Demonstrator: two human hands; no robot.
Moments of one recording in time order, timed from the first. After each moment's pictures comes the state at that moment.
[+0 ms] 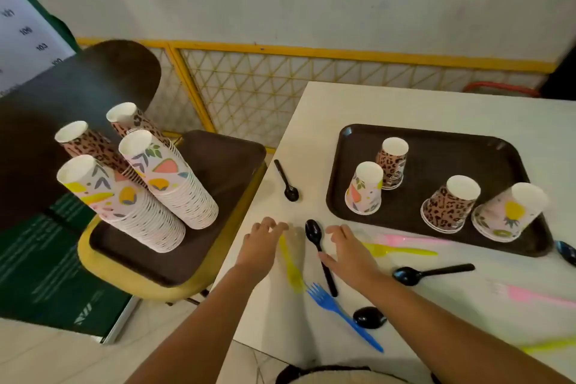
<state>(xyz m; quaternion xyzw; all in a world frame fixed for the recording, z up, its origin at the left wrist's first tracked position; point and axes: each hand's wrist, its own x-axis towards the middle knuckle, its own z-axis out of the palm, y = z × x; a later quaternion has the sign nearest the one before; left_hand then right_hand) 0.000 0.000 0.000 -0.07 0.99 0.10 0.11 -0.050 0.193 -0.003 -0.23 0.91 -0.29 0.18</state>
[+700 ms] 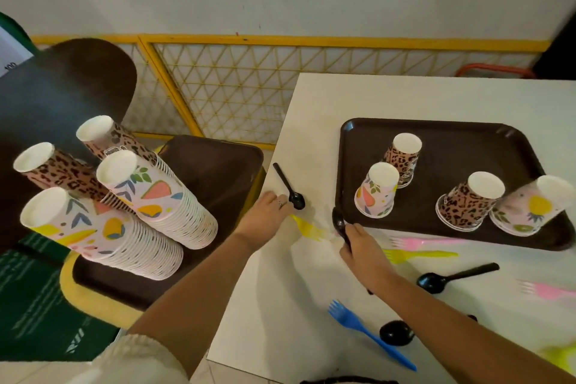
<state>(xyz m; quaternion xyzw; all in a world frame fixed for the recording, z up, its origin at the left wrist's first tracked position) -0.085 -0.057 0.004 0.23 0.97 -0.10 -0.03 -0.069 0.171 0.005 -0.17 0.94 -0.24 0.17</state>
